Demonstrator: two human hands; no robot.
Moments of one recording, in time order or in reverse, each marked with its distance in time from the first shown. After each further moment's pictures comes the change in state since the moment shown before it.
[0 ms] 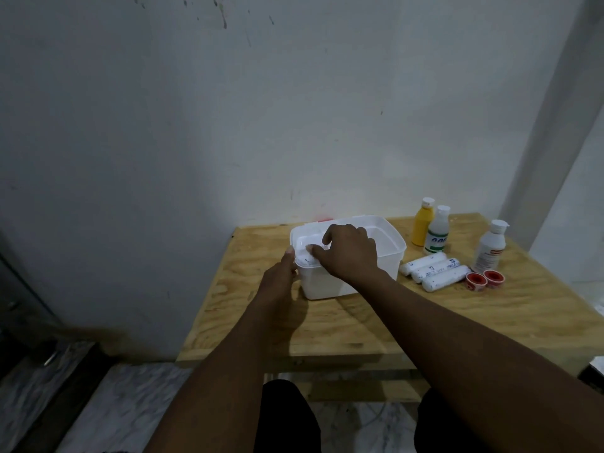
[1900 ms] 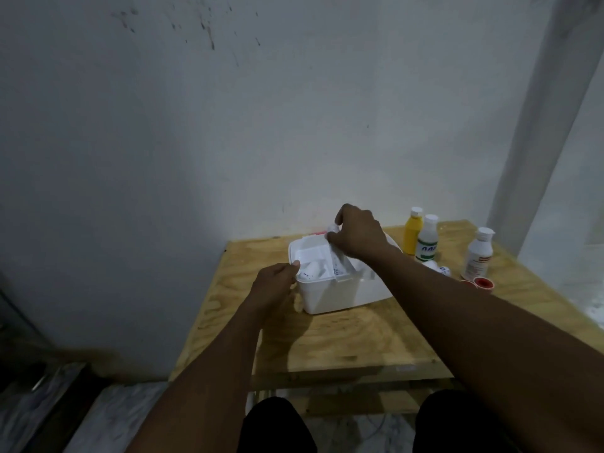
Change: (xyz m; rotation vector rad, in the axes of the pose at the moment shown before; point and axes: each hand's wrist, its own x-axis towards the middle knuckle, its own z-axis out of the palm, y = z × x) left_hand 0.016 0.011 -0.009 0.194 -0.013 0.106; right_hand 0.048 0.024 -0.038 0.118 -0.044 0.042
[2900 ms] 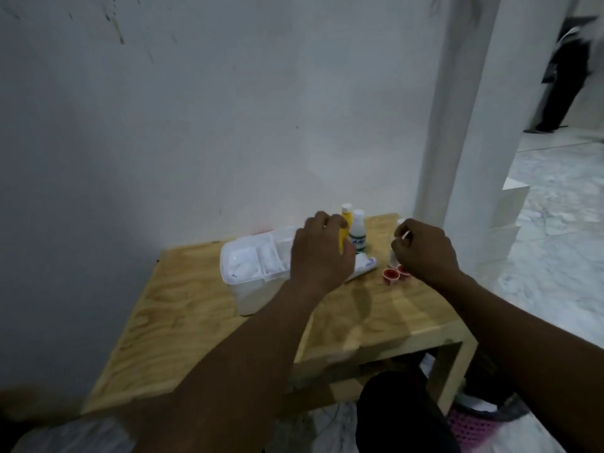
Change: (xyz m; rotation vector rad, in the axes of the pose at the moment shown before) left_hand -0.037 0.085 0.164 0.627 0.160 0.930; right_hand -0.085 0.173 -0.108 -0.091 0.327 0.180
